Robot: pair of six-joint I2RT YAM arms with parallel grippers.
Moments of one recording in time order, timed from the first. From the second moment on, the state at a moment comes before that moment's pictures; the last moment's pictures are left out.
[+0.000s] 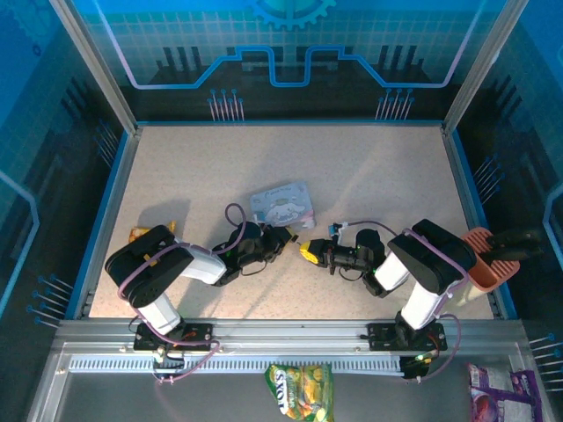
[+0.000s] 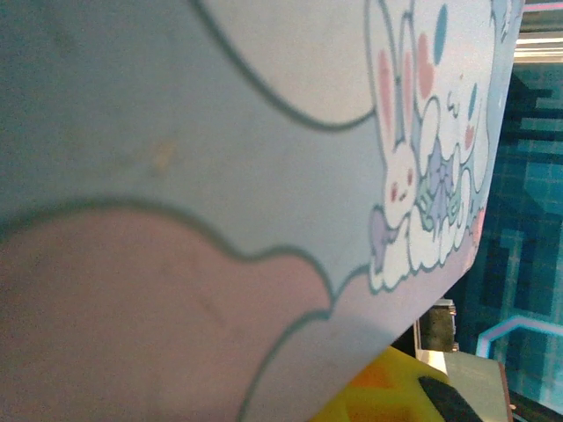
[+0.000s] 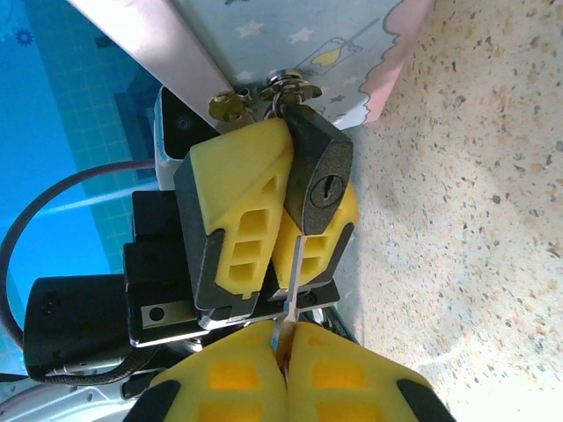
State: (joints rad) left arm -0.73 1.67 0.45 0.83 0.13 -1.50; right arm 0.54 1.73 0.20 1.31 -0.69 1.58
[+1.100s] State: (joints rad) left arm -0.73 1.67 0.40 1.01 0.15 -1.63; right arm 0.50 1.68 0.24 1.32 -0.74 1.57
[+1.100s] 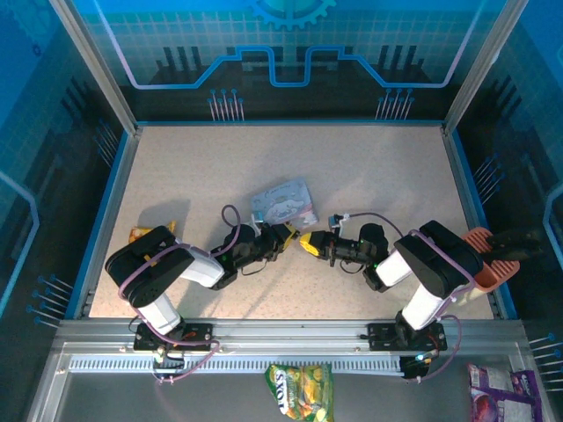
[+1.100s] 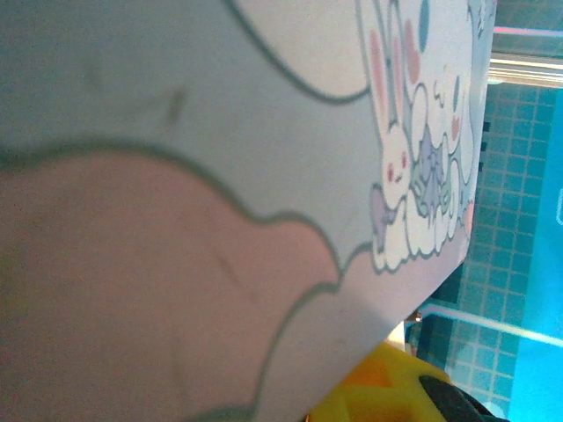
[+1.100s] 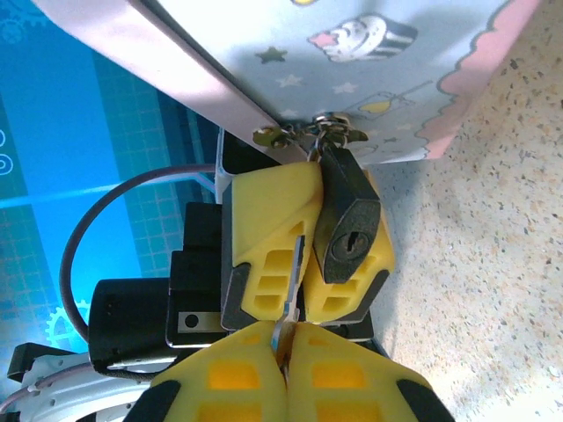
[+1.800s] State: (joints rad) left arm -0.71 1.71 0.39 1.11 0.16 -1.66; right arm 0.47 1.68 0.22 1.32 -0.76 1.56
